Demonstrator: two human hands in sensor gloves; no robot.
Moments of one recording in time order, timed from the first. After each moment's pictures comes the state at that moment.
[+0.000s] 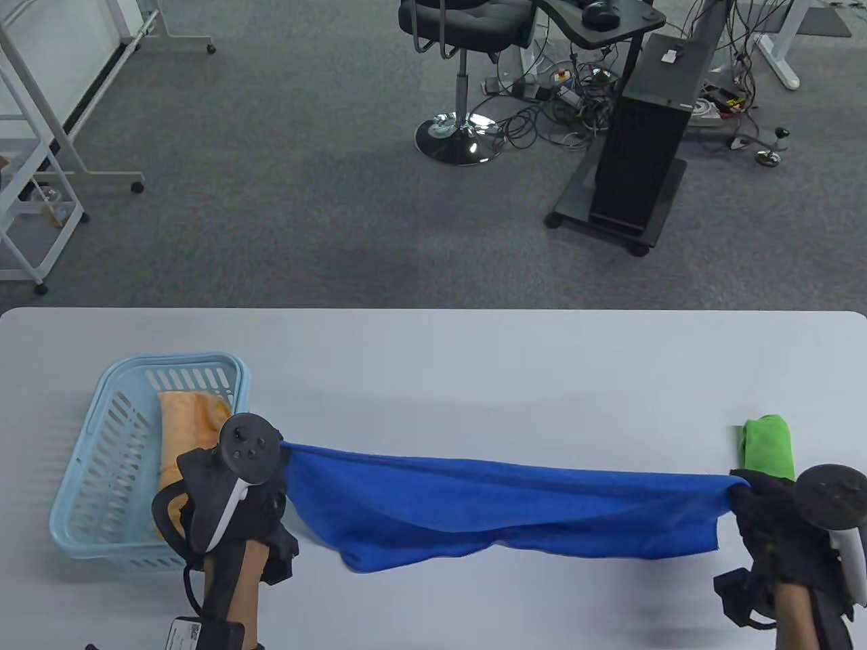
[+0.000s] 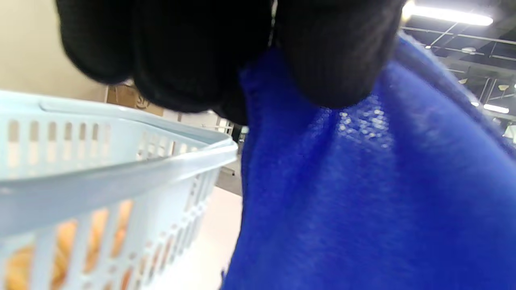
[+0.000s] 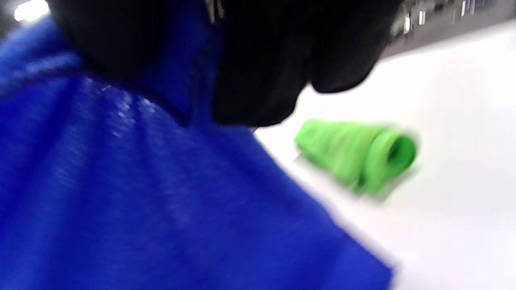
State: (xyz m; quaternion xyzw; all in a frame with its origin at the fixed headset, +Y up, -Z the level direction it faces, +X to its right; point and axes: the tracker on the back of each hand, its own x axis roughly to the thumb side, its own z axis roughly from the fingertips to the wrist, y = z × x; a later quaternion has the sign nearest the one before) left_hand -0.225 -0.594 -0.281 0.05 0.18 0.13 0.97; right_hand 0.373 -0.644 -0.249 -0.26 -0.03 0.90 0.34
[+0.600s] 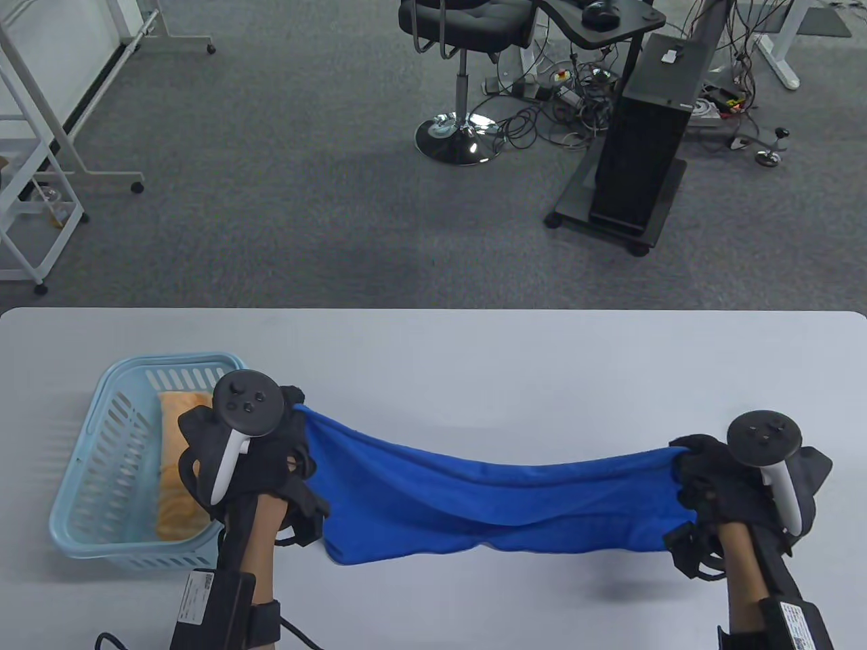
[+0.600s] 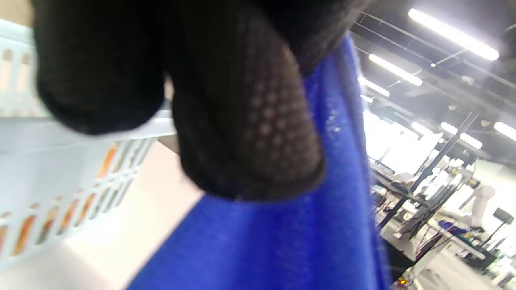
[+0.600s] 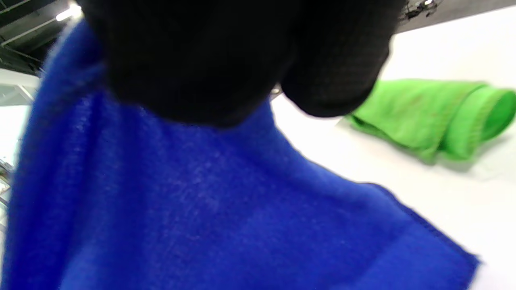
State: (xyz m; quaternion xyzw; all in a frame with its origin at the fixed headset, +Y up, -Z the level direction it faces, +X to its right) left_hand -0.222 -0.581 -0.318 0.01 0.15 0.27 0.95; right_hand 0.329 -0.642 -0.315 -0.24 0.03 0.92 0.30
